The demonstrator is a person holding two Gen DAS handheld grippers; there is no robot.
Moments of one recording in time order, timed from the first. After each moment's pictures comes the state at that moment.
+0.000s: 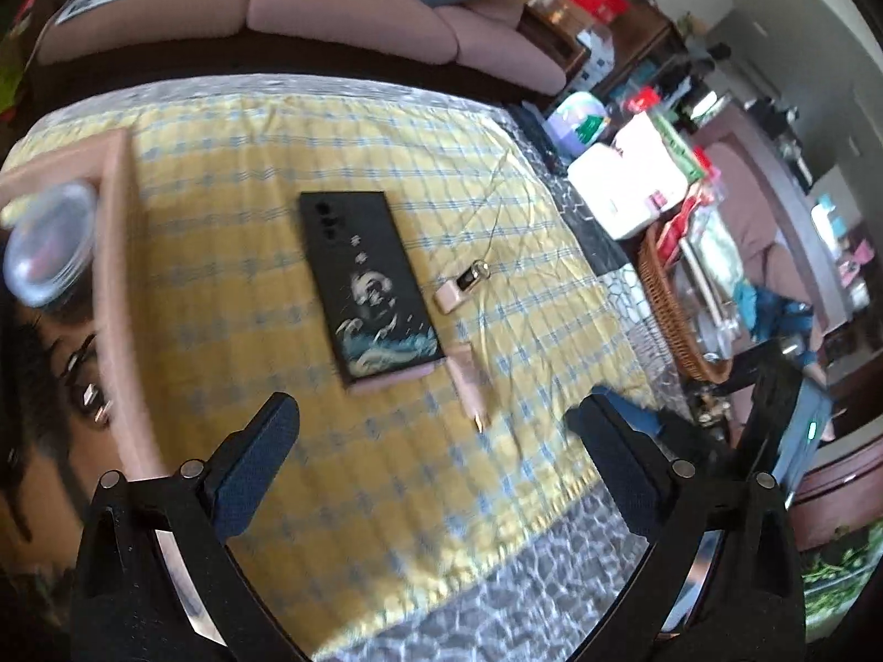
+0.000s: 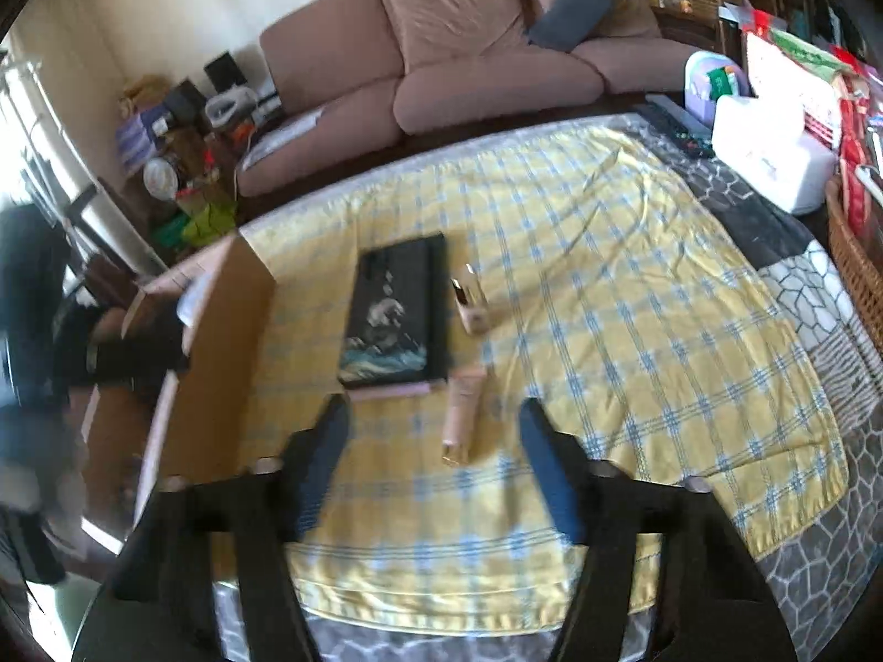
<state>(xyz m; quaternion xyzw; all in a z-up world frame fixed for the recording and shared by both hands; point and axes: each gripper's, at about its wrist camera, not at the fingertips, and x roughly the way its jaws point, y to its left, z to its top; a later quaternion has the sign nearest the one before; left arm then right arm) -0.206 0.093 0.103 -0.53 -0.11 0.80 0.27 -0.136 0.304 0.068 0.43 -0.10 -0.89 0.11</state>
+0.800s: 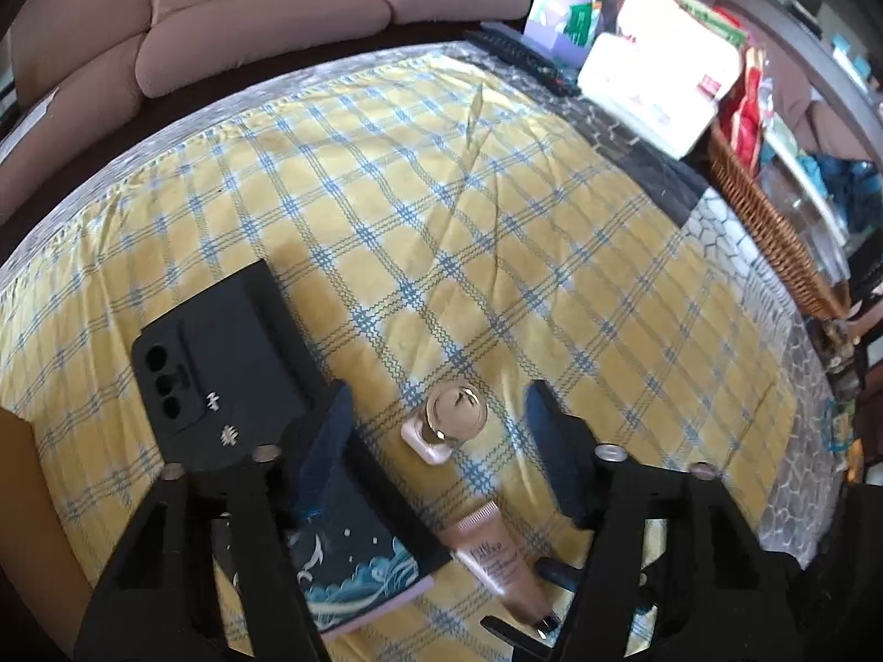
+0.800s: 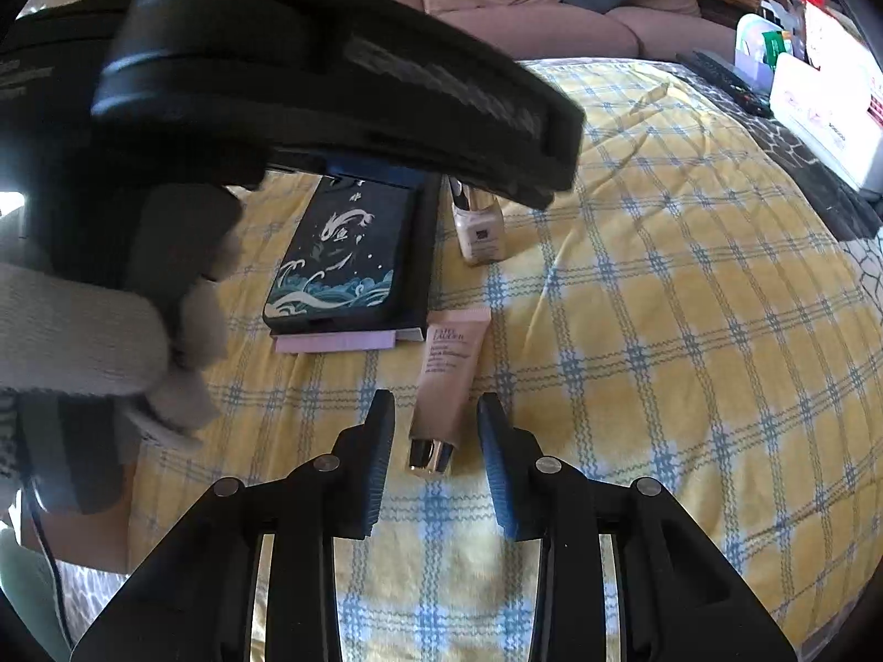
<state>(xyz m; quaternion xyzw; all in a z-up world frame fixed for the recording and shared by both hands) -0.283 0.242 0.021 -0.52 0.09 0.80 0.27 -0.169 0.287 -0.018 0.46 -0.06 -0.87 0.13</state>
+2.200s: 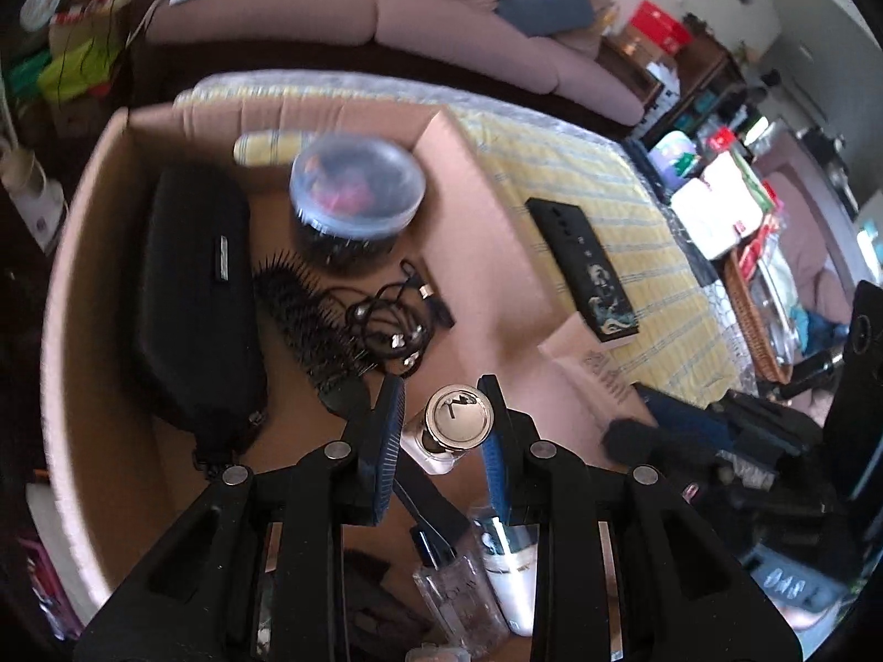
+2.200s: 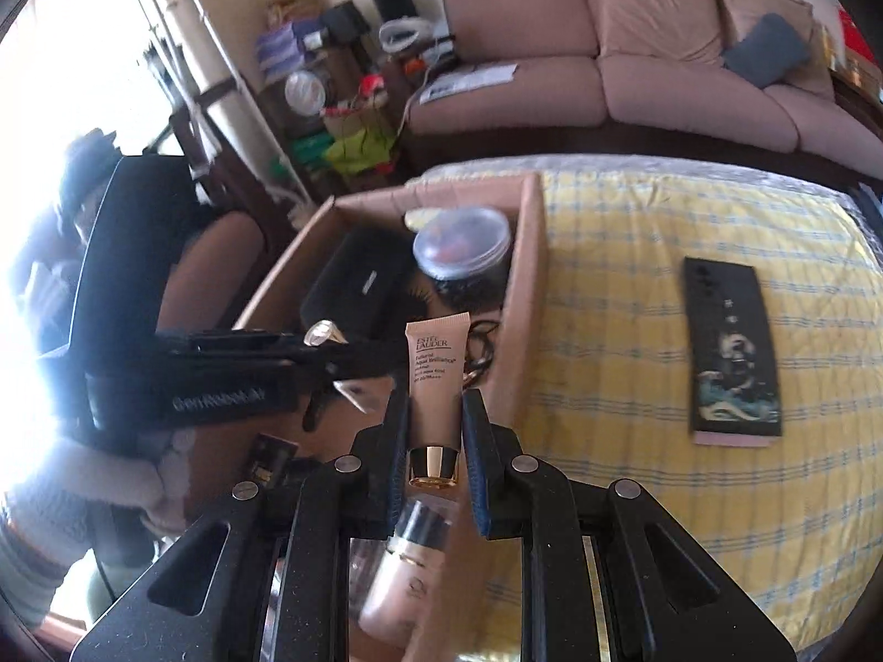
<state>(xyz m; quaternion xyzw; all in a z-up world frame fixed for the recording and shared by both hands) -0.186 -0.100 0.070 -0.53 -0.12 0.82 0.19 -0.141 0.064 0.079 0.43 -0.02 -0.86 0.28</state>
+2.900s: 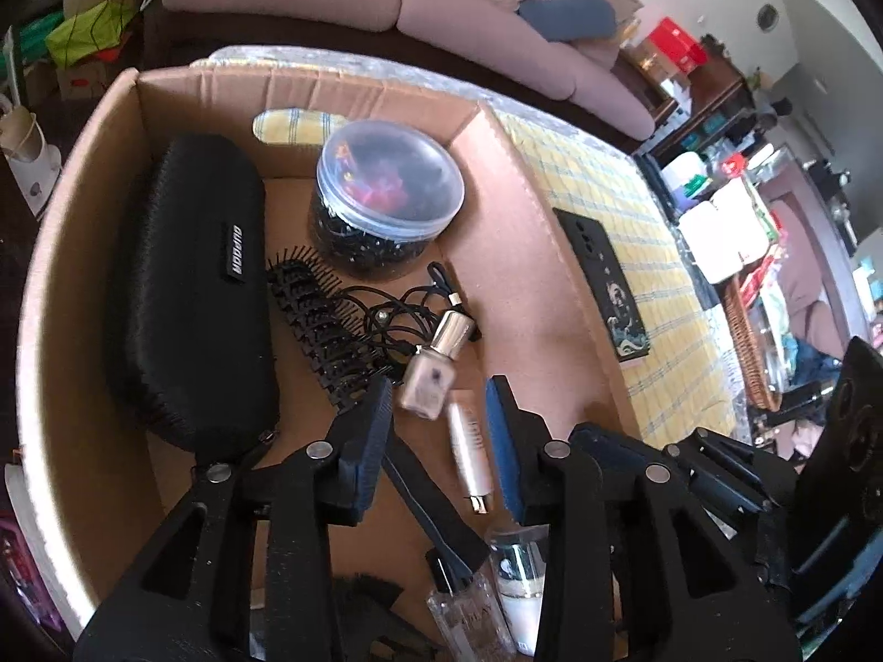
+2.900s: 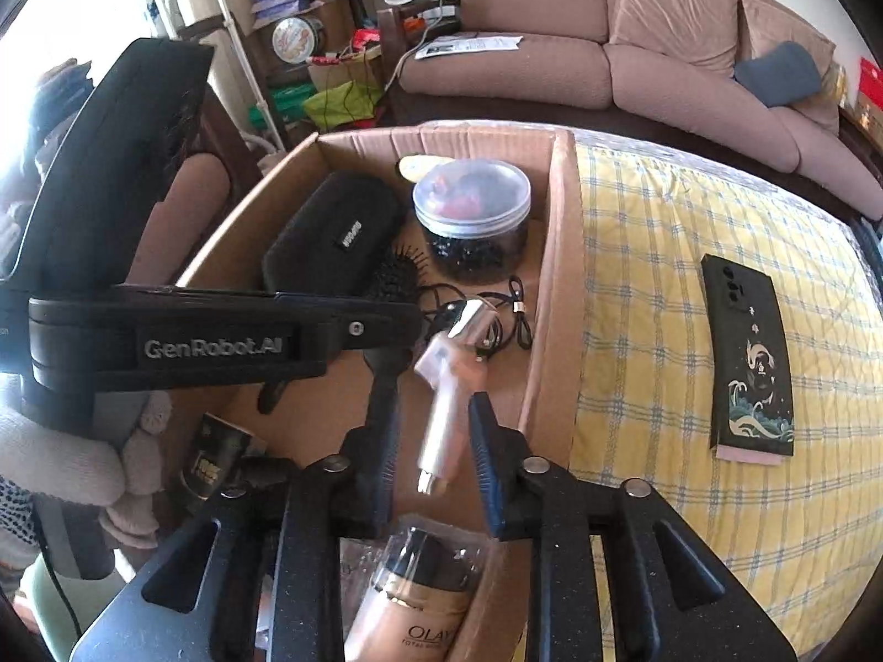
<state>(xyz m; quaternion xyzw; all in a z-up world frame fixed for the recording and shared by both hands) -0.198 -0.115 0.056 -0.53 -0.15 0.81 0.18 -0.150 0.027 0.052 0.45 0.04 -0.86 0.25</state>
